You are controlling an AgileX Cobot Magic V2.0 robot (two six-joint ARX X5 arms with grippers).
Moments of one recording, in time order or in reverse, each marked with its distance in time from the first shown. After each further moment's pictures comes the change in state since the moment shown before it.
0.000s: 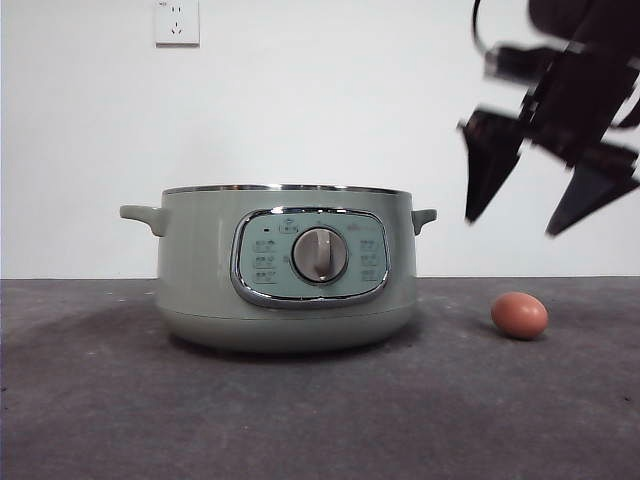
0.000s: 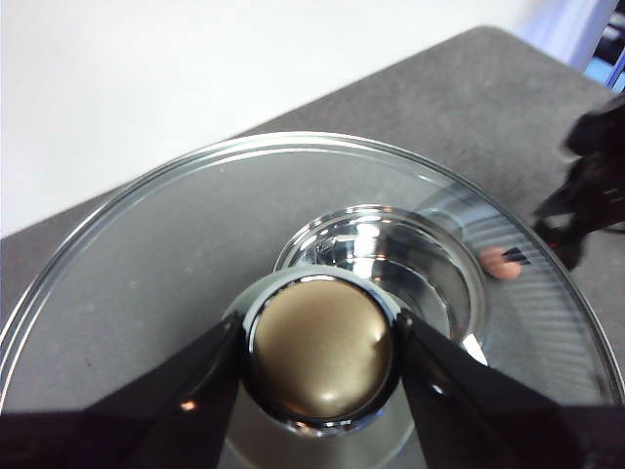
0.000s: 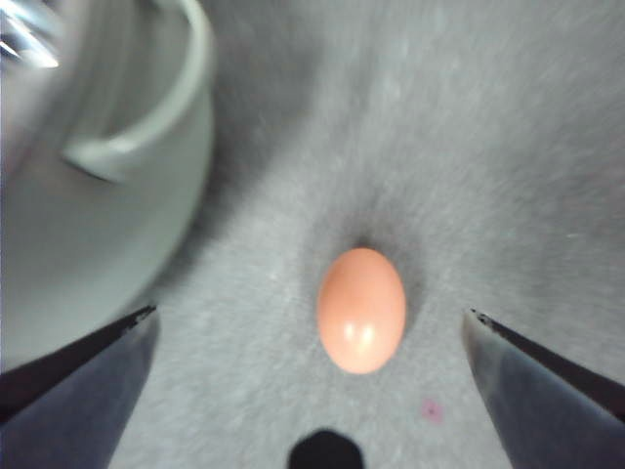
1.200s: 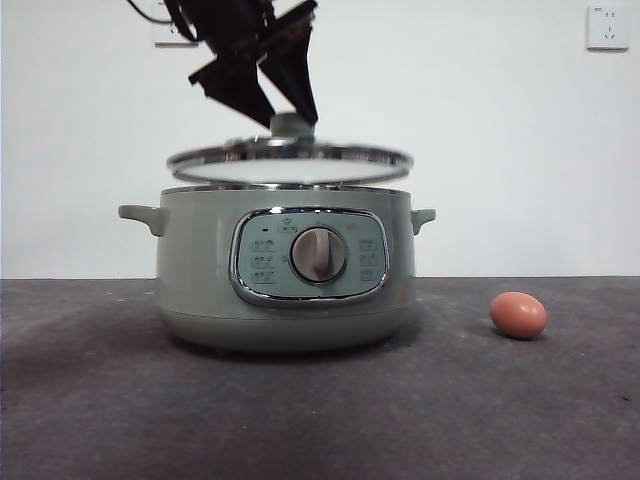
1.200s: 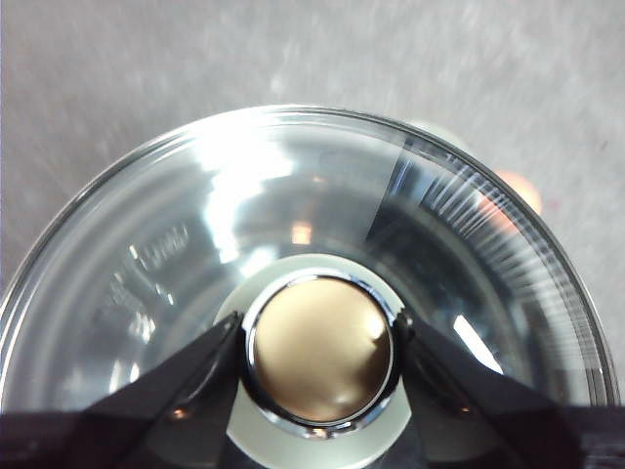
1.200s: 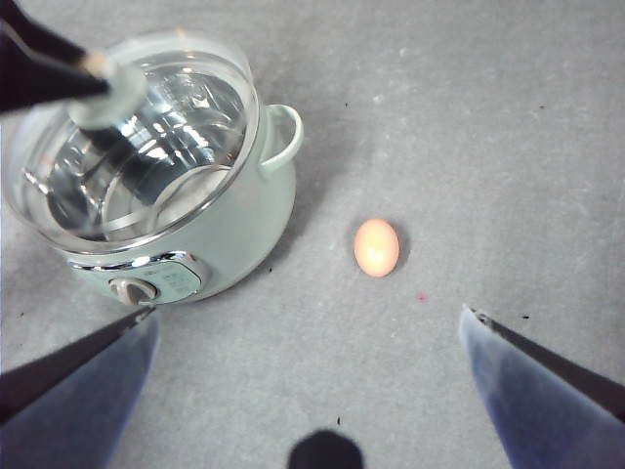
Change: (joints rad) left arm -0.246 0.558 -0.243 0.509 0.001 -0.043; right arm -0.274 -0.740 0.000 -0.438 -0.273 0.004
